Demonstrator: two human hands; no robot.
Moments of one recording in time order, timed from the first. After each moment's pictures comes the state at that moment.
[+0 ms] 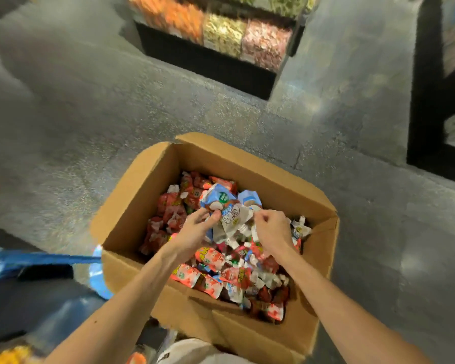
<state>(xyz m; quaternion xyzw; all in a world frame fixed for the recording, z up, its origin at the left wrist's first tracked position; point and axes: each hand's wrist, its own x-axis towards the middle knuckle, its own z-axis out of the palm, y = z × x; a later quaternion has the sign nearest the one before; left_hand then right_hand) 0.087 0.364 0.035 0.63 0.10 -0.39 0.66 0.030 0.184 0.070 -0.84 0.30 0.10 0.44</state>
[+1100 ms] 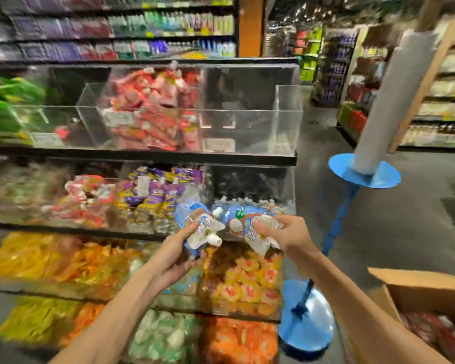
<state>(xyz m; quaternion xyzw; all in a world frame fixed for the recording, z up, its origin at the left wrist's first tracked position) -0.412 0.765 0.257 0.37 0.39 0.25 0.80 -0.200 0.649 0.251 -0.70 -0.33 0.27 0.57</state>
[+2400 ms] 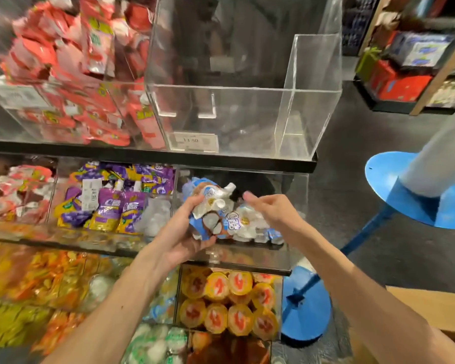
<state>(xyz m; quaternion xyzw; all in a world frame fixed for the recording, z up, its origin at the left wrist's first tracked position) -0.251 0.893 0.243 0.33 0.45 0.18 0.81 -0.065 0.809 0.232 -0.76 -0.34 0.37 0.42</state>
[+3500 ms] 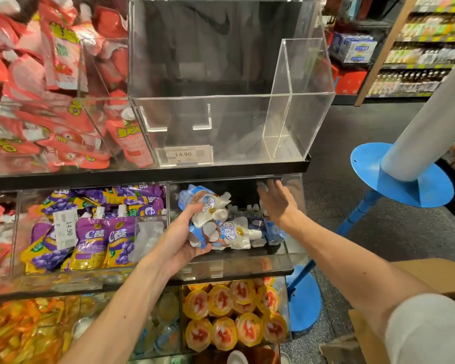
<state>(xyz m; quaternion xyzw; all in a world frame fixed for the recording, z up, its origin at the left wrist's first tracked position) -0.251 0.937 0.232 0.40 0.41 0.14 0.81 -0.004 0.864 0.160 -0.85 -0.50 -0.06 -0.15</state>
